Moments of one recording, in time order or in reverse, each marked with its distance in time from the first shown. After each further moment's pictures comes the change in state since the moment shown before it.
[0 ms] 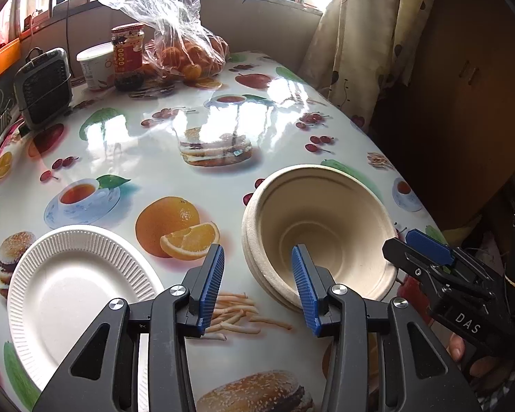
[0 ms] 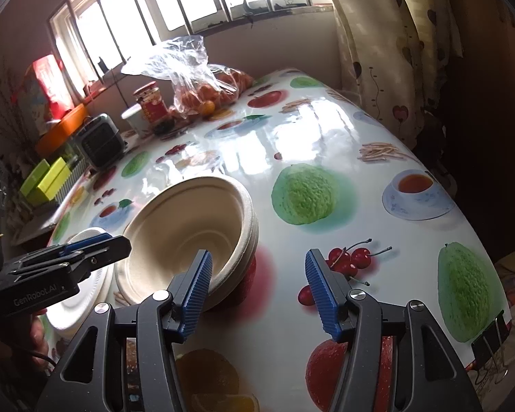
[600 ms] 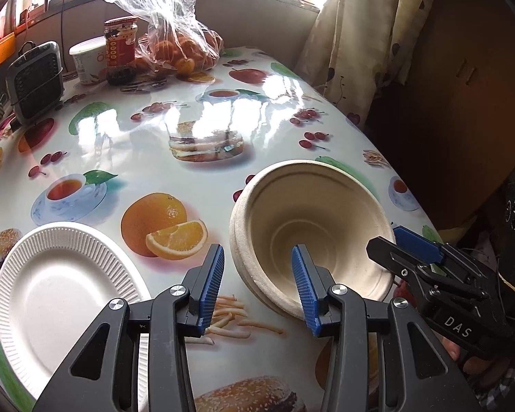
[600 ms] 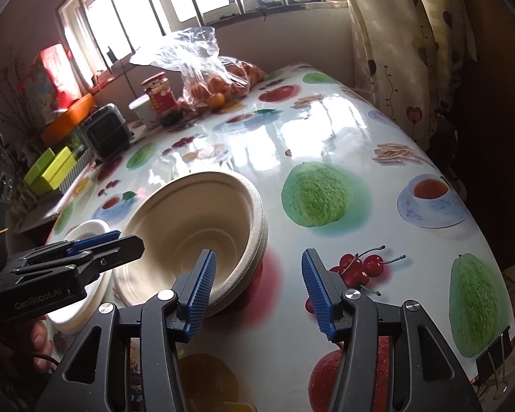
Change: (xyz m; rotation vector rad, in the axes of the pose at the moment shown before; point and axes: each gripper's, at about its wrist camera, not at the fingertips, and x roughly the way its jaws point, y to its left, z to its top) left arm 0.010 -0.002 0.000 -0.011 0.010 -0.032; right arm 0.011 0.005 0.002 -0.043 0.021 0.031
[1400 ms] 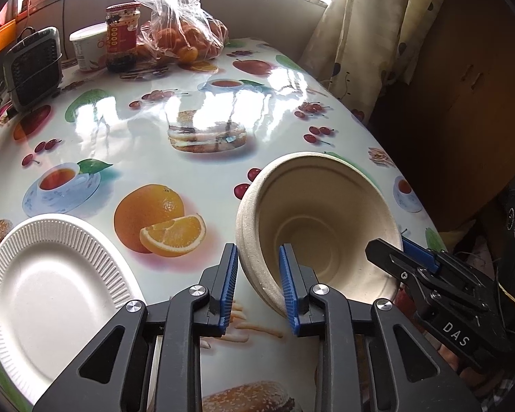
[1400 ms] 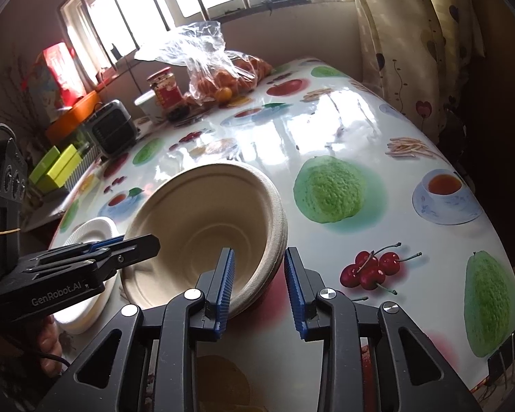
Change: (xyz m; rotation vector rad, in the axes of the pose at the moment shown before) left arm 0.012 0.004 0.003 -0.032 0.029 -0.006; right arm 0.006 0.007 -0.001 0.005 0.020 0.026
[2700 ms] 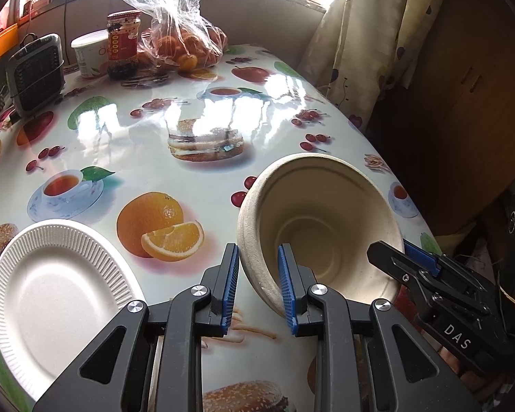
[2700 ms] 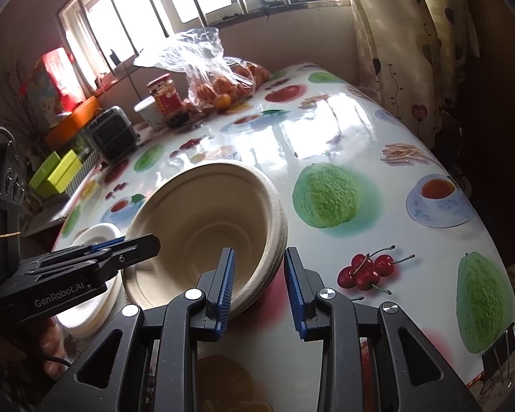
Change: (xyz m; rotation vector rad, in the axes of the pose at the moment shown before) left arm -0.007 -0.004 0.001 0.004 -0.021 0.003; right arm -0.010 -0.001 0.003 0.012 -0.018 -0.004
